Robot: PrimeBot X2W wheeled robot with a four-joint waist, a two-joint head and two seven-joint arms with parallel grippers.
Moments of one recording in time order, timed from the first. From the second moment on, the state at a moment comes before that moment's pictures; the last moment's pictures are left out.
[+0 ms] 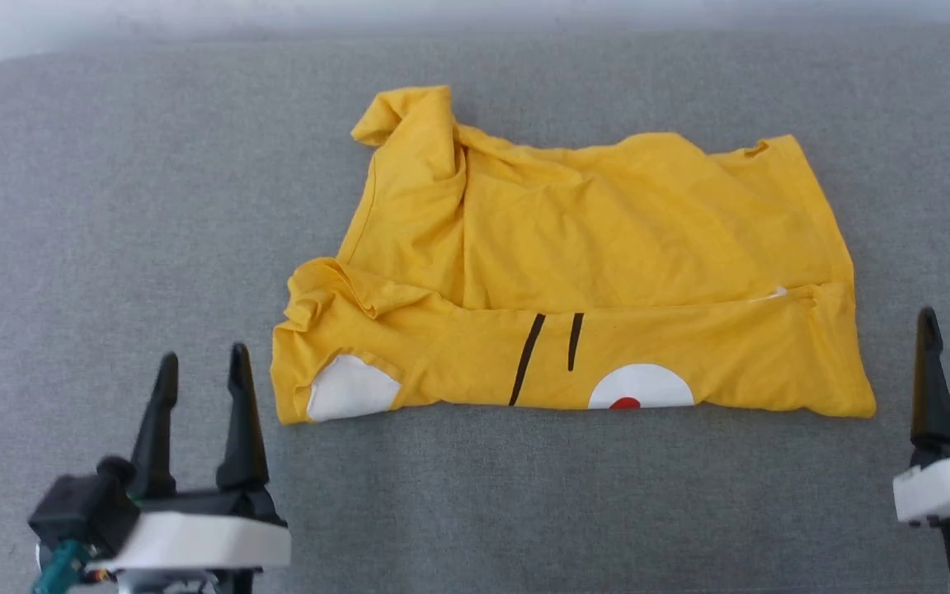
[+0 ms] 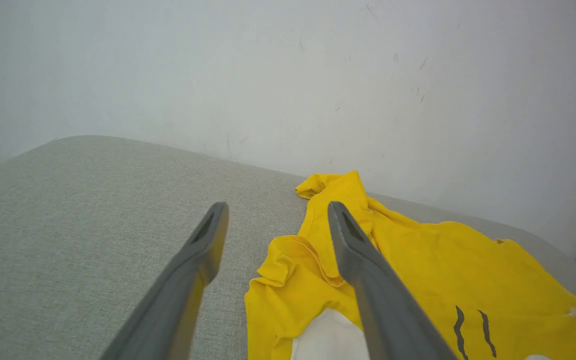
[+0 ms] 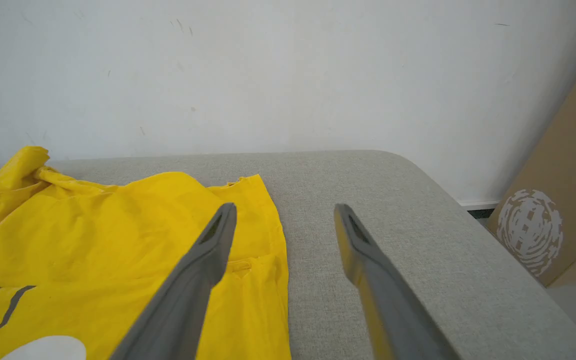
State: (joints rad) left arm 0.04 0.21 -0.10 -0.15 -0.45 0.11 -0.26; right arm -0.02 -0.06 -0.28 -0.11 0.11 0.13 -0.04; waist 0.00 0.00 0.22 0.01
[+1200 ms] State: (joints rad) left arm -0.11 0.26 -0.09 0.09 -0.56 -0.02 0.42; right arm 0.03 -0.05 -0.26 -0.05 0.12 0.13 -0.12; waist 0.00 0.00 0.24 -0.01
